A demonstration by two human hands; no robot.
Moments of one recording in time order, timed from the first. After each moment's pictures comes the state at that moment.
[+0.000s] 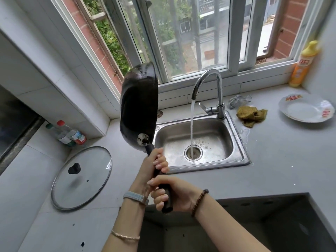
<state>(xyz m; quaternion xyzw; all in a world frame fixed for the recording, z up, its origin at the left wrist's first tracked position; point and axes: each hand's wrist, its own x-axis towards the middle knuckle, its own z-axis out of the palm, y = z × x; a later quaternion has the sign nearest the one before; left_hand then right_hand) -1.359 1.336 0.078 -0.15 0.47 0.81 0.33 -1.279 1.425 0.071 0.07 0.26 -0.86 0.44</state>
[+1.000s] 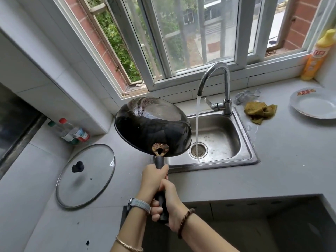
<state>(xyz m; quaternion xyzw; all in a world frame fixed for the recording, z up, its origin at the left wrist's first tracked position) -1.356 1.318 0.037 -0.07 0.90 0.42 0.13 -1.281 1.370 0.043 0.28 0.29 -0.85 0.34</state>
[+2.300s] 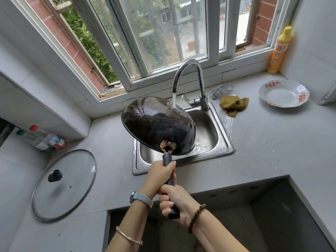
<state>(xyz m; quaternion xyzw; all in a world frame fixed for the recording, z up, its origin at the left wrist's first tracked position) -1.334 1.381 0.026 0.00 0.84 0.47 0.27 -1.248 1.433 0.029 0.31 0.29 -0.87 0.27</state>
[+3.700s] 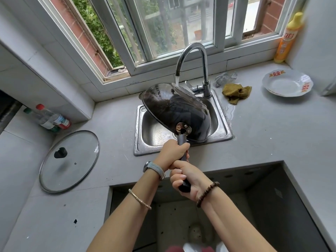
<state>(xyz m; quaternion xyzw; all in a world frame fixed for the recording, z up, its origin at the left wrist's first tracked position) -1.317 1.410 0.027 0.06 0.85 0.43 0.29 -1.225 1.459 0.043 0.34 0.20 -0.88 0.25</state>
